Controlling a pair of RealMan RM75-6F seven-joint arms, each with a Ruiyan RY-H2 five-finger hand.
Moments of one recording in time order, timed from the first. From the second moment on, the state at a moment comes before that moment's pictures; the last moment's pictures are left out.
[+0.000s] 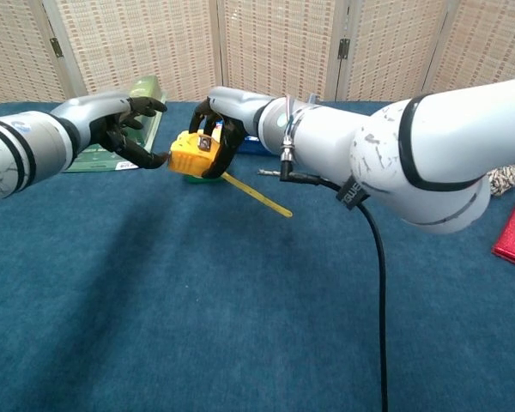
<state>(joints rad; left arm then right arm) -0.80 -1.61 -0.38 -1.75 0.53 1.21 0.42 1.19 -1.87 0.39 -1.18 -0.70 0.80 -0.40</state>
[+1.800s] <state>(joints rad) -0.84 -1.66 -0.40 -1.68 0.47 1.22 0.45 1.17 -1.87 0.38 -1.17 -0.71 0.78 -0.36</state>
